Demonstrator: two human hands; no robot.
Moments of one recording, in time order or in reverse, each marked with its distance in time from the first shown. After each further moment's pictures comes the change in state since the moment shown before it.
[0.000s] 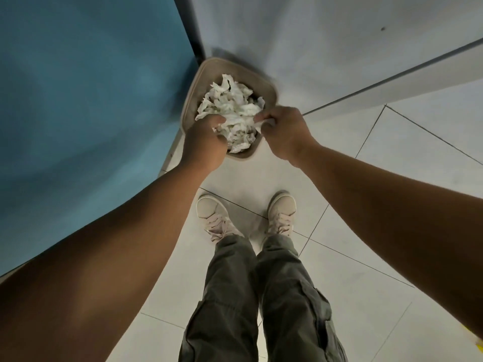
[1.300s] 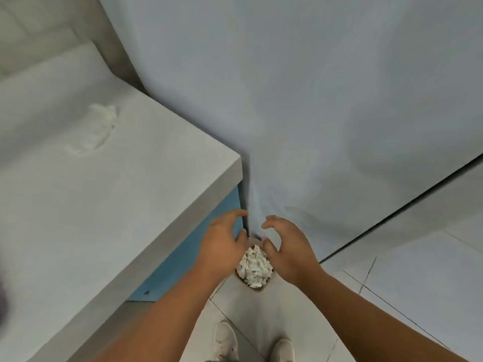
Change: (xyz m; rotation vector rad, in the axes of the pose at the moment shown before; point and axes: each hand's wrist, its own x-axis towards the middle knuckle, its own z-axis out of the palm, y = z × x) left_hand -0.292 0.299 -0.278 -0.005 0.425 0.267; right_hand -0.284 -0.257 -0.217 -0.187 0.088 -0.739
